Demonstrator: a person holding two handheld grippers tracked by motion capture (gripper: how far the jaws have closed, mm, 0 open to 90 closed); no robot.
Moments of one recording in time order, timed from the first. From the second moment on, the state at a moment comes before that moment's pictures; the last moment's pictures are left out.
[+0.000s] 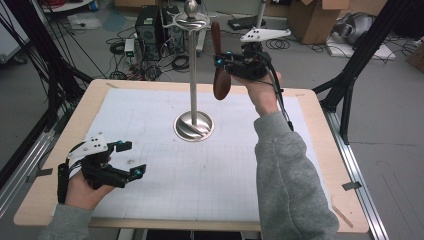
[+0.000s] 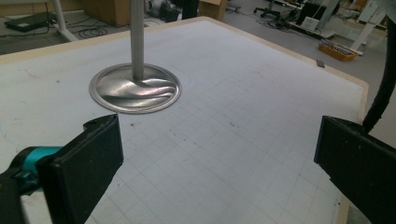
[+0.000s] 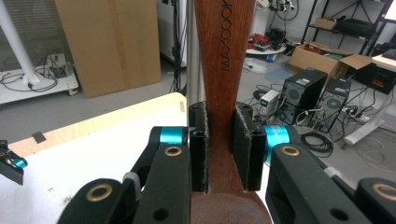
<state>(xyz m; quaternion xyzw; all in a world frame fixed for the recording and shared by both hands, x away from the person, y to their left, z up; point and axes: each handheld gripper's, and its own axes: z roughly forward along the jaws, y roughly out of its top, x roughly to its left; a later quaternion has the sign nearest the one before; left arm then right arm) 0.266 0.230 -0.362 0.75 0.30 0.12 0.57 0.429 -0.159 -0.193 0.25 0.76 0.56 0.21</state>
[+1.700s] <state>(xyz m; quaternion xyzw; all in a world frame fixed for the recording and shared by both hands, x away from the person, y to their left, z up) 0.272 0.228 -0.365 0.76 0.31 0.12 0.56 0.432 -0.175 -0.221 0.28 0.75 0.56 0.20</state>
